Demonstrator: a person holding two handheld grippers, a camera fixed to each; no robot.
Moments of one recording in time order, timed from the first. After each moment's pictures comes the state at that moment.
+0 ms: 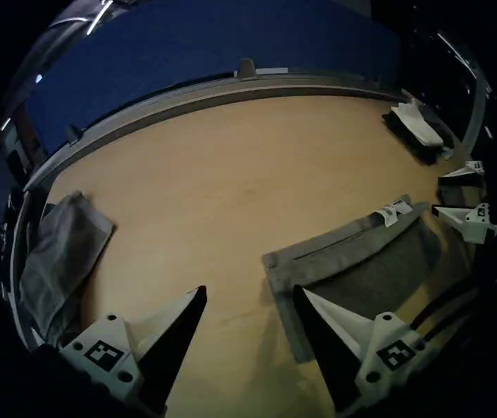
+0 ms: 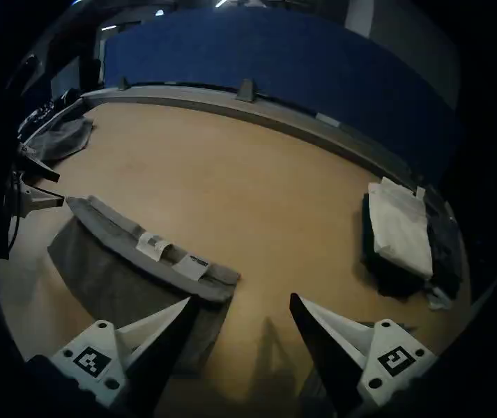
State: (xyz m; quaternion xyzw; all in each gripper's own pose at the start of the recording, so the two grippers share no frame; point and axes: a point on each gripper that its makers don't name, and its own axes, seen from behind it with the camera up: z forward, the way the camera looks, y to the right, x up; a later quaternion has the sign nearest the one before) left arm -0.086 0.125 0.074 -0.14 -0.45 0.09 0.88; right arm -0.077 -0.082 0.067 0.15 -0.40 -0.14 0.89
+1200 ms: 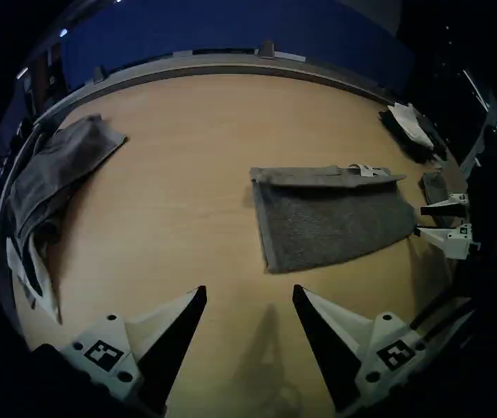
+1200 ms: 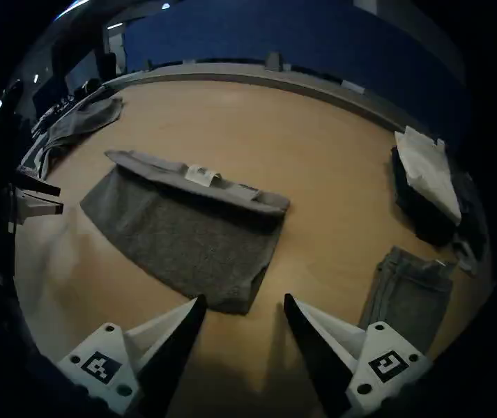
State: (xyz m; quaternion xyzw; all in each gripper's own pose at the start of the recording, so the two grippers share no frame) left arm -0.105 0.120 -0.041 -0.12 -0.48 0.00 0.87; right arm -0.113 -0.092 -0.018 0.20 -0.46 -0.11 0.86
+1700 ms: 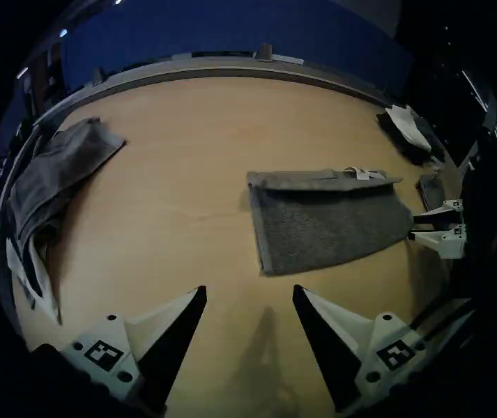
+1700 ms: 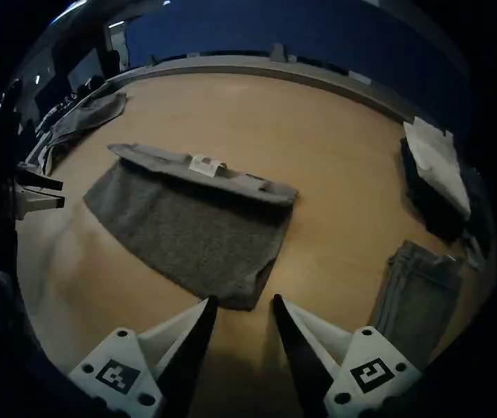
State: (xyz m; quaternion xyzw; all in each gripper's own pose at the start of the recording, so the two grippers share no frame) left arm -0.100 0.124 -0.039 -0.12 -0.48 0.00 0.87; right arm -0.122 -0.096 -0.024 0.22 -0.47 -0.10 0.85
